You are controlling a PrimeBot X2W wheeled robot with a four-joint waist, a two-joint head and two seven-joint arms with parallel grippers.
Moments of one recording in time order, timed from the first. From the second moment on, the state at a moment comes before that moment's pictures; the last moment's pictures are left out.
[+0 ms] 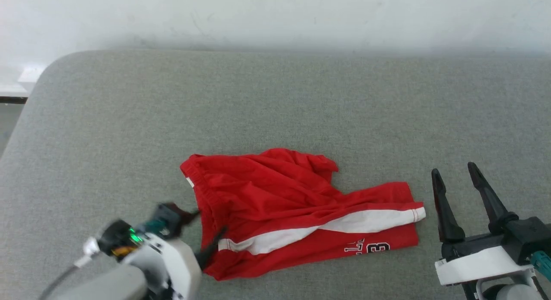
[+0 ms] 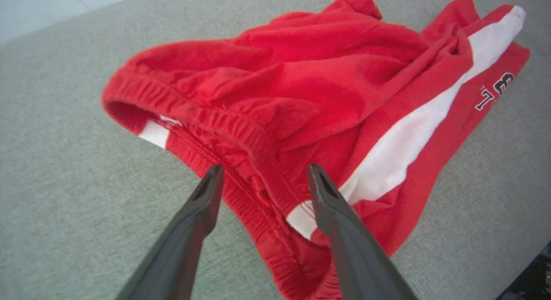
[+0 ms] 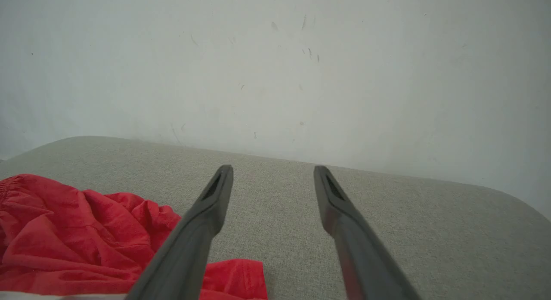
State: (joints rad) left arm -0.52 0.73 -1.21 0.14 -0.91 0.16 -0.07; right arm 0.03 -0.12 0.00 -0.02 0.10 0.13 -0.26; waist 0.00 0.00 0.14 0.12
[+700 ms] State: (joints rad) left arm -0.82 0.87 -1.16 0.14 -0.89 0.05 0.22; right arm 0.05 -0.11 0.02 -0.02 0.09 0.13 -0.26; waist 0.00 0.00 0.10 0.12
